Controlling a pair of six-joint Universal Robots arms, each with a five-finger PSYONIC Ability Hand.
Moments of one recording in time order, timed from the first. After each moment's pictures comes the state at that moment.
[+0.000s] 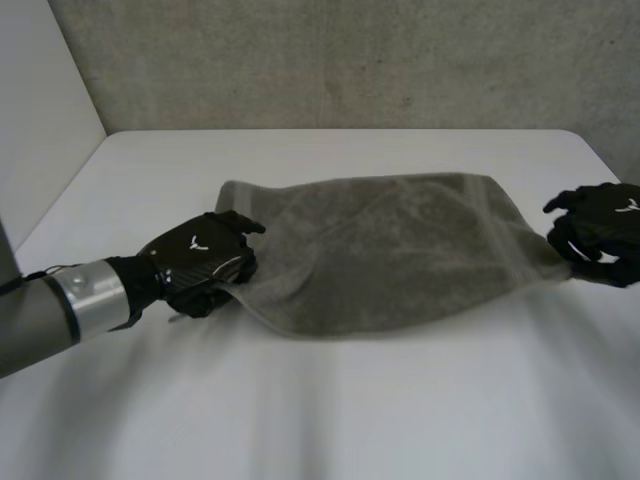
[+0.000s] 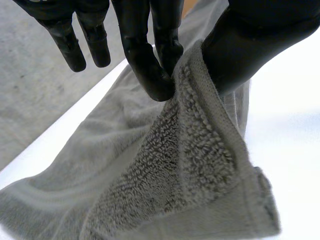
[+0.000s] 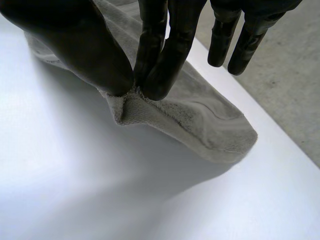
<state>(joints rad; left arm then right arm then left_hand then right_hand) 4.59 -1.89 -1.66 3.04 -0.70 3.83 1.24 -1.26 1.43 0.69 0.62 1.99 1.31 1.35 0.22 0.23 1.17 1.27 1.34 0.21 0.23 1.15</state>
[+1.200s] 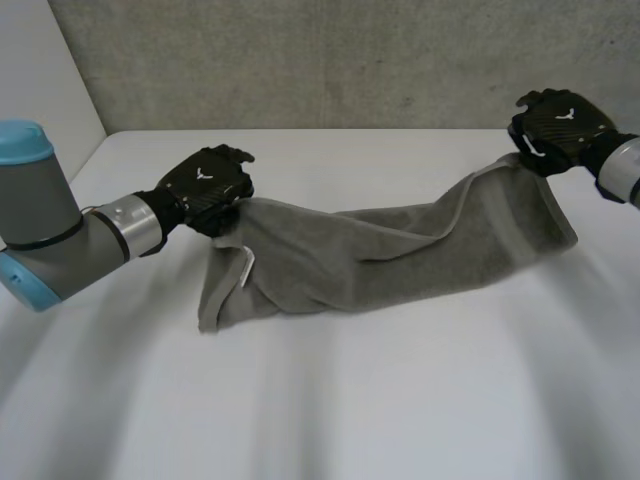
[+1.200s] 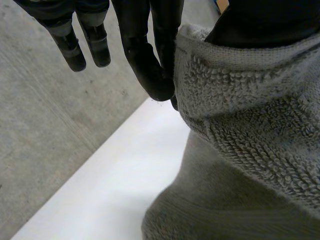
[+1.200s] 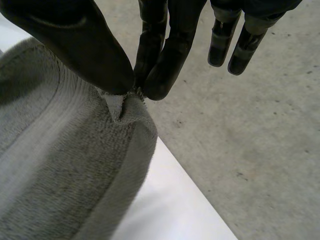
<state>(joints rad) 4.52 -2.22 -1.21 3.24 -0.86 3.60 1.55 -0.78 0.81 0.07 0.88 2.63 1.31 1.35 0.22 0.23 1.17 1.27 1.34 0.21 0.23 1.15</state>
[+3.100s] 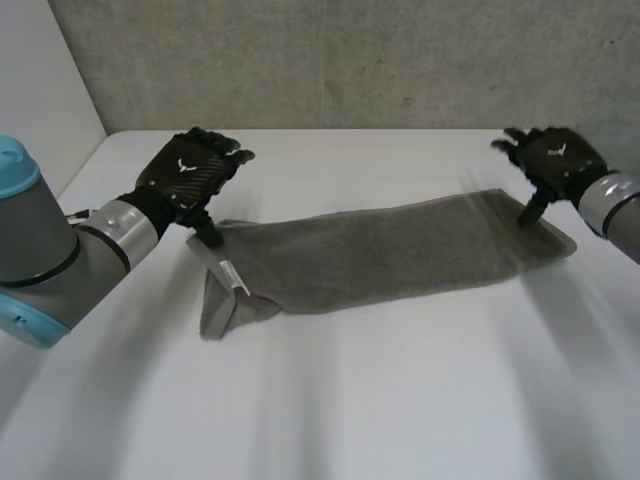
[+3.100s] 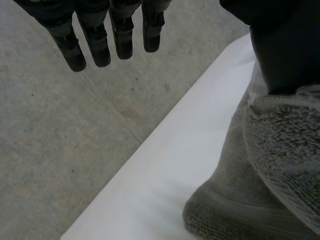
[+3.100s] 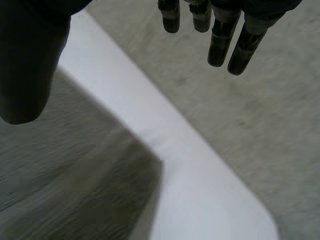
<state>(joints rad) 4.47 -2.00 -1.49 3.41 -1.11 3.59 1.60 -0.91 1.12 0.00 1.13 2.58 0.28 0.24 0.22 0.23 0.06 0.10 0.09 0.21 0.23 0.06</state>
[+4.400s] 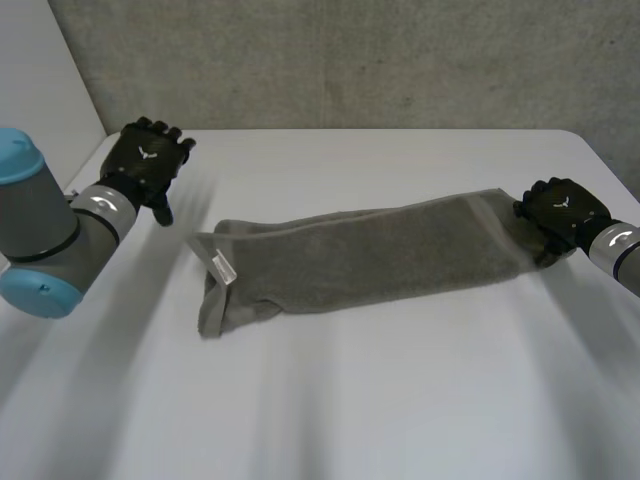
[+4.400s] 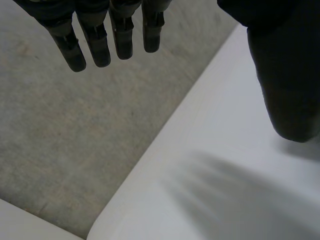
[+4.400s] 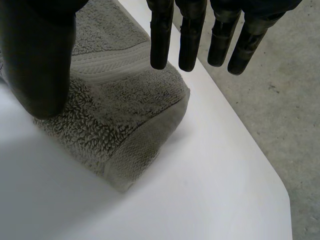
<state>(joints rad) 4.52 -2.14 -1.32 3.42 -1.32 3.74 1.48 -0.76 1.16 -0.07 1.02 2.34 0.28 0.24 0.22 0.23 0.06 0.49 0.49 0.21 0.23 0.33</state>
